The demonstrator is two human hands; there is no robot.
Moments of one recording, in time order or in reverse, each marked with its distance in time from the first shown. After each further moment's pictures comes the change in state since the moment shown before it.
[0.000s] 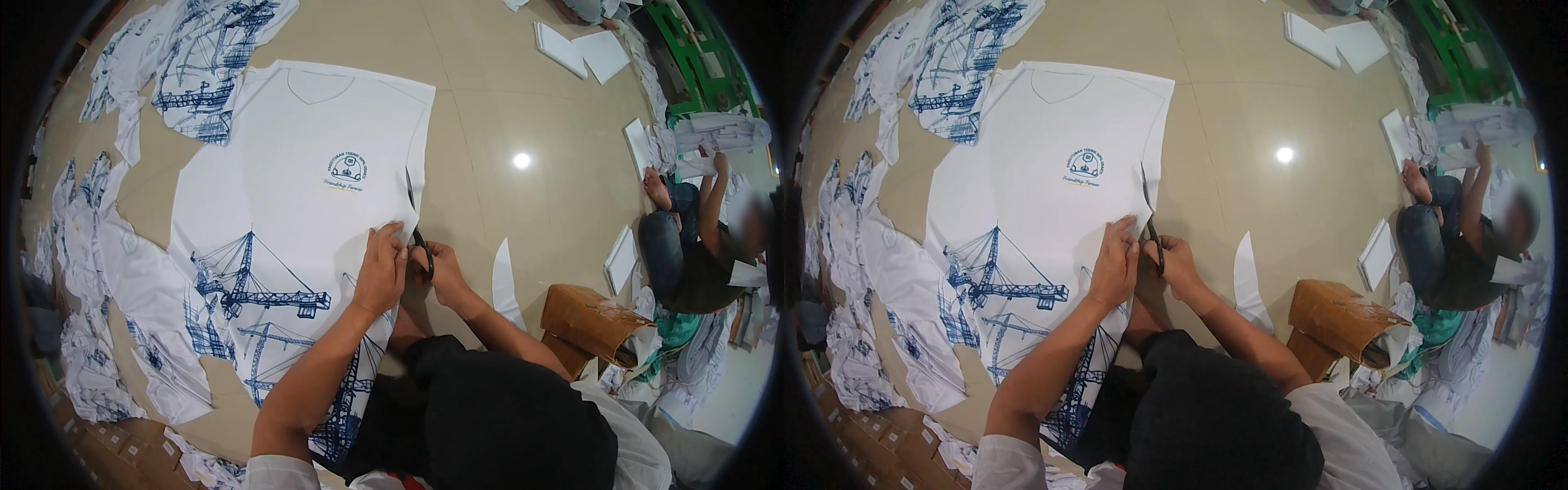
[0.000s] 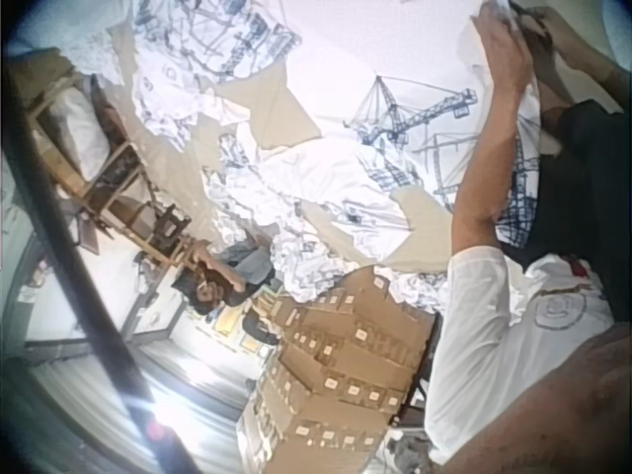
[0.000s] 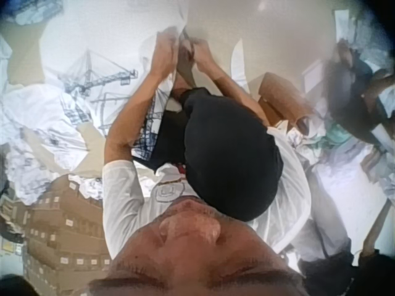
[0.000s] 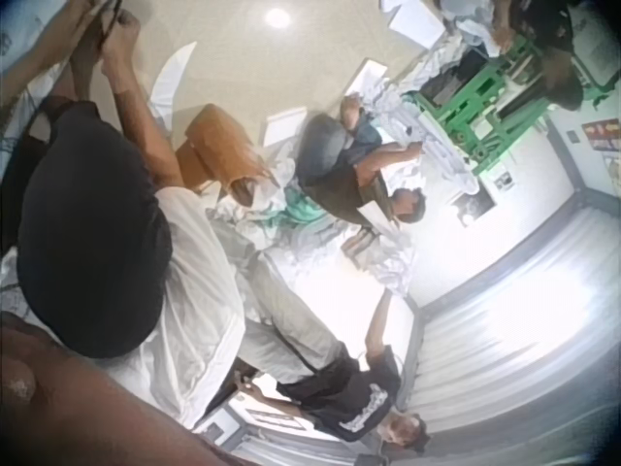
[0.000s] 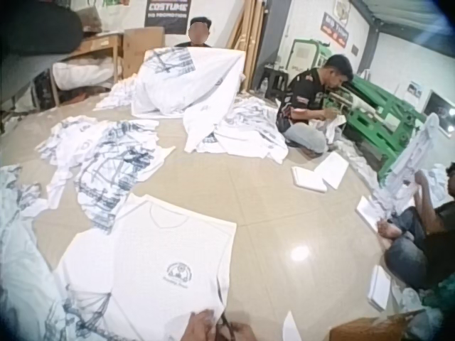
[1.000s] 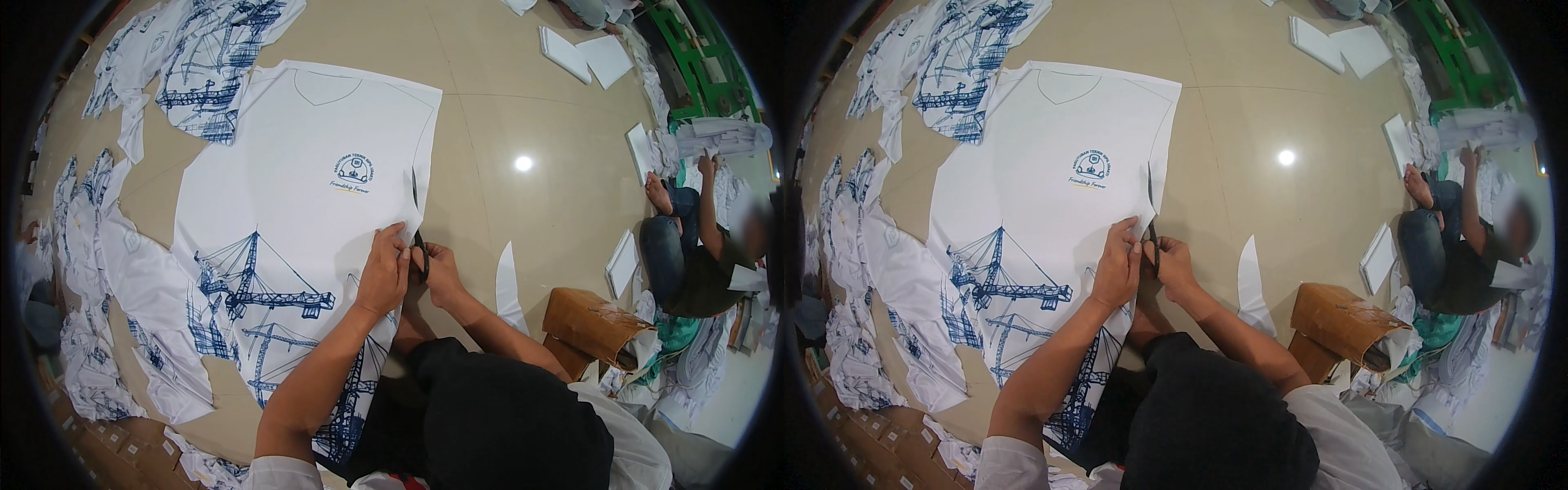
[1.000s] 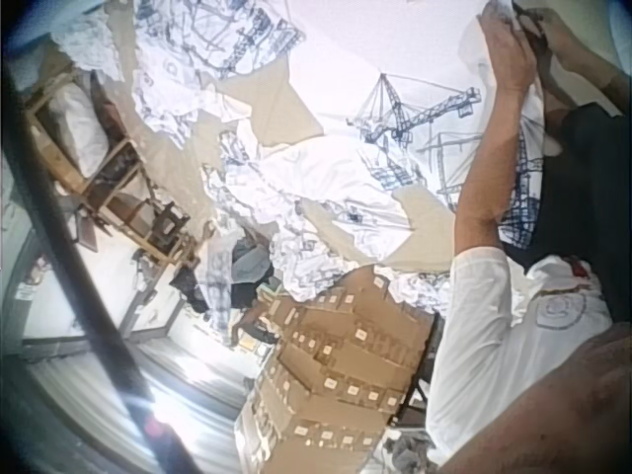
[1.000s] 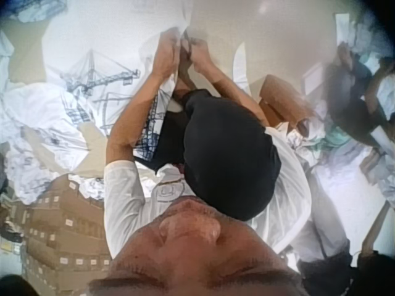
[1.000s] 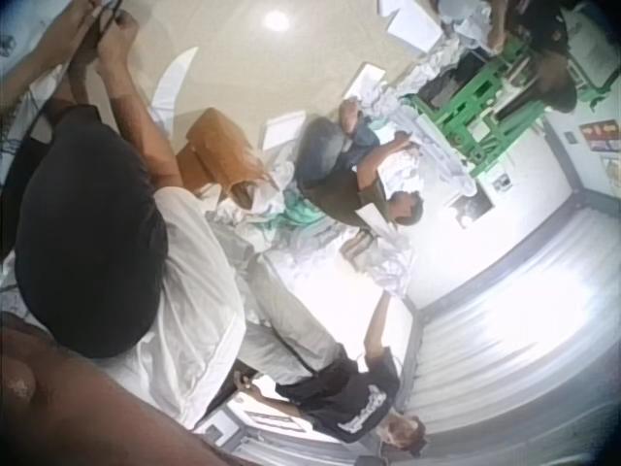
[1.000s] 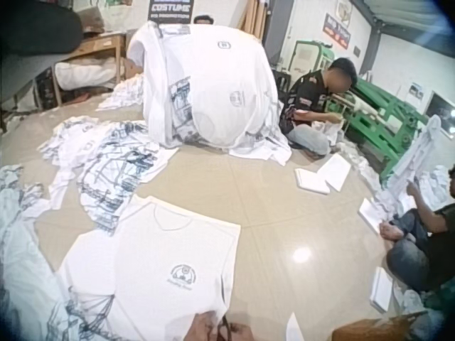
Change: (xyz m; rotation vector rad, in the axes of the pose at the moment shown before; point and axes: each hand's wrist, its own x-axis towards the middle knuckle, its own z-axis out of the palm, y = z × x) left_hand 0.004 0.005 -0.006 -0.115 0.061 -0.035; right_hand 0.007 0.009 0.016 0.093 0.055 -0.006
